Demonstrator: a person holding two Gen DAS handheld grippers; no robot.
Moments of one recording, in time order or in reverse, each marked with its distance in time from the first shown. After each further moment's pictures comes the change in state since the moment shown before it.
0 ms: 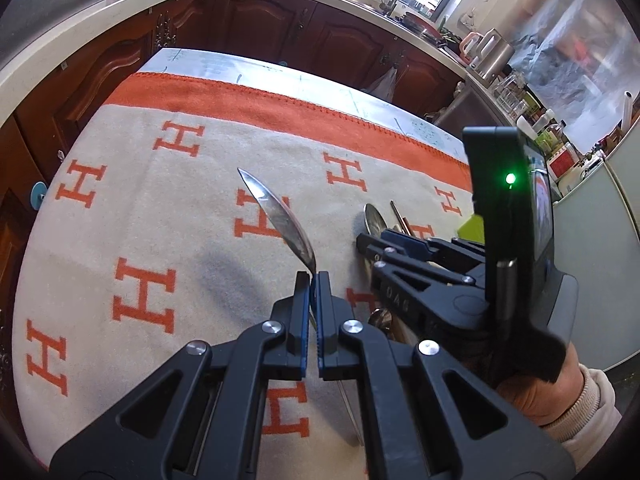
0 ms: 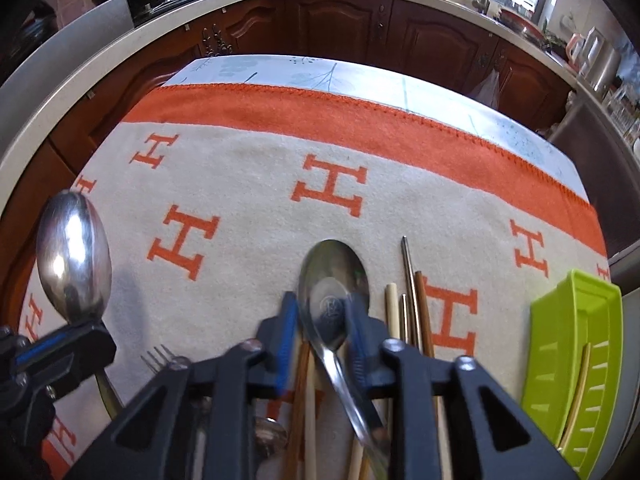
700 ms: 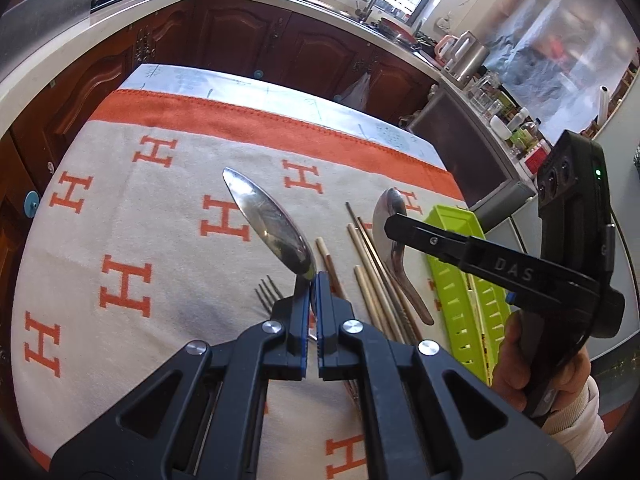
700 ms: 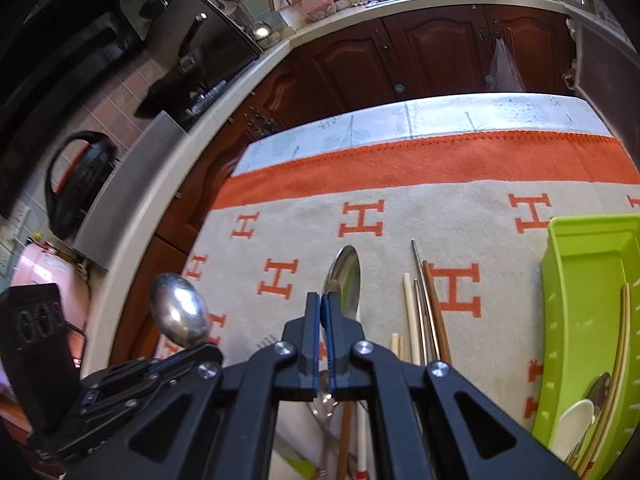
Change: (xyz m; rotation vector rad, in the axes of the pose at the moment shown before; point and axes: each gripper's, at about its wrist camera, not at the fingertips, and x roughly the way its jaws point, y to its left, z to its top) left arm -0.034 -0.033 -0.005 0.037 -0.023 -0.065; right arm -0.079 -0.061 -0.023 0.253 -0.145 0.430
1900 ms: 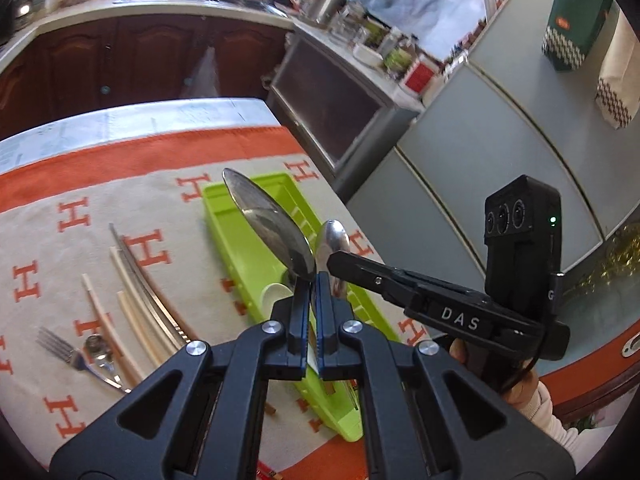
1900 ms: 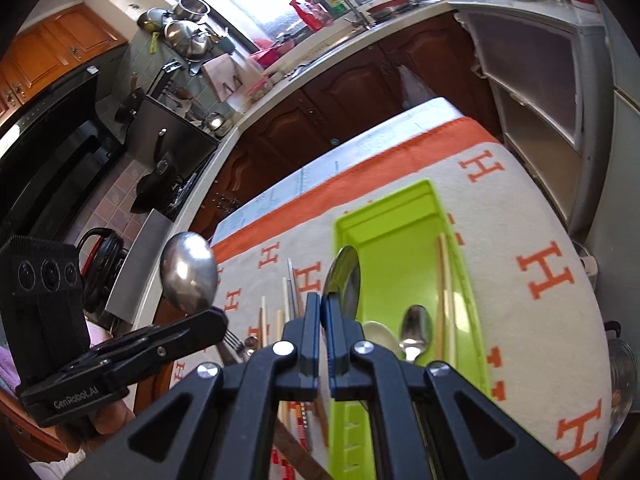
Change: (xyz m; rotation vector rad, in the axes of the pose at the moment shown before) left arm 0.030 -0.234 -0.013 0.347 0.165 -0.280; right arm -0.145 -0.133 -0.065 0.245 -0.221 0.004
